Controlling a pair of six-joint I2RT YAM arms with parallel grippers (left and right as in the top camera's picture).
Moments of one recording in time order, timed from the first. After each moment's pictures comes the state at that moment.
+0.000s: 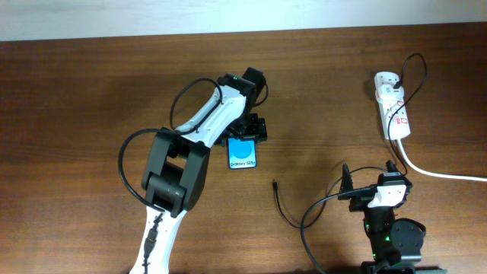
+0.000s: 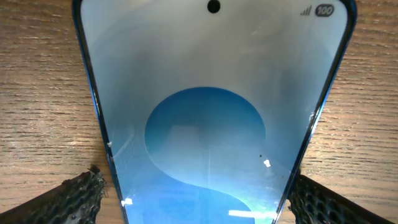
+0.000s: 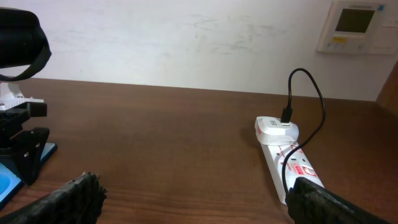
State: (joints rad) left arm -0.52 2.37 1.93 -1.16 0.04 -0.55; right arm -0.04 0.01 0.01 -0.07 -0.05 -0.05
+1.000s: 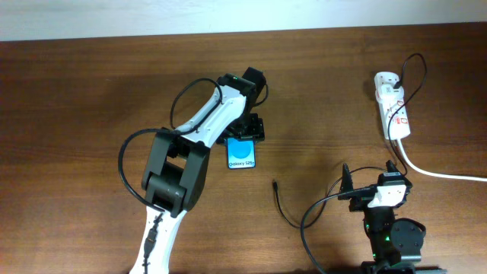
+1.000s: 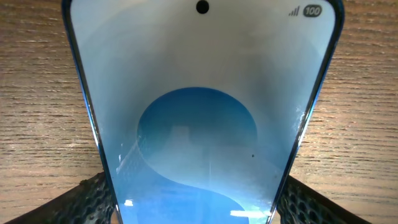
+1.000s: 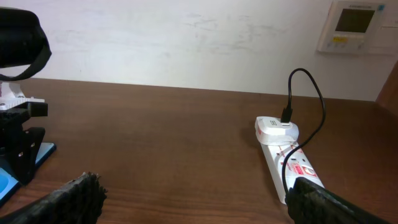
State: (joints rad) left arm -0.52 2.37 1.93 -1.15 0.04 -0.54; right arm -0.04 0.01 0.01 -0.07 -0.05 -0.05
